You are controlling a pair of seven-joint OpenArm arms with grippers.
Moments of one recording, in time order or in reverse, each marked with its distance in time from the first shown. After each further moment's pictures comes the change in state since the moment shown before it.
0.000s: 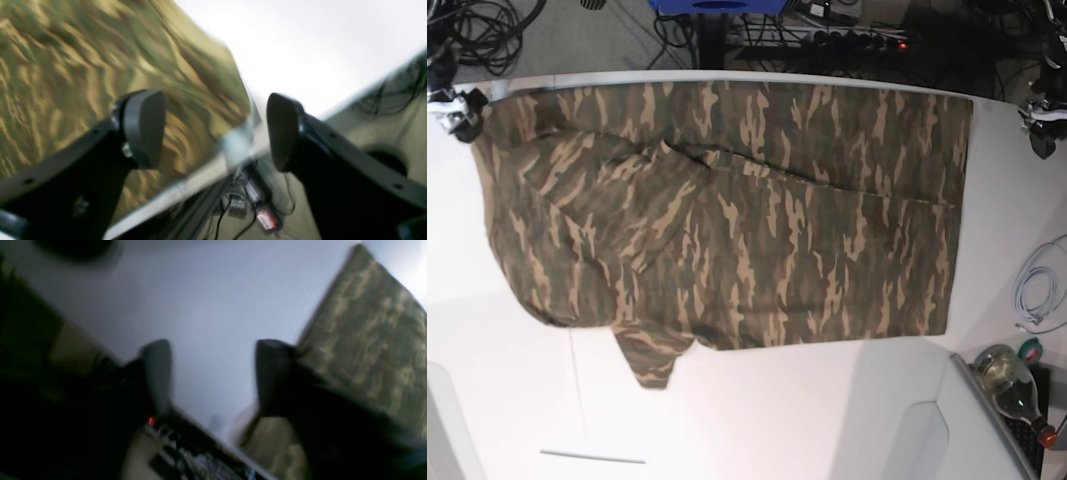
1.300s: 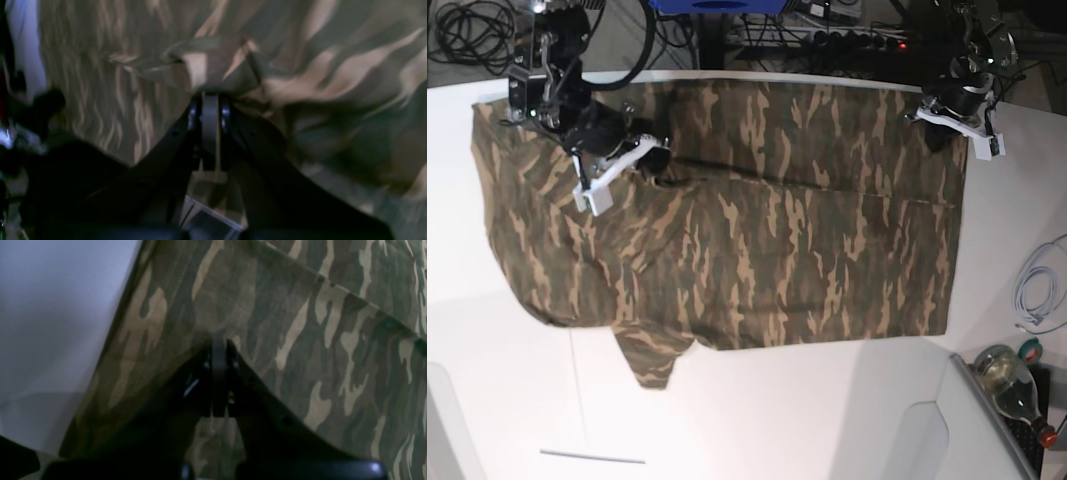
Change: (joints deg) left arm -3.2 2.4 22.0 -14.7 13.5 -0.2 -9.6; right arm 5.3 1.0 -45.9 -14.6 -0.1 -3.7 0.2
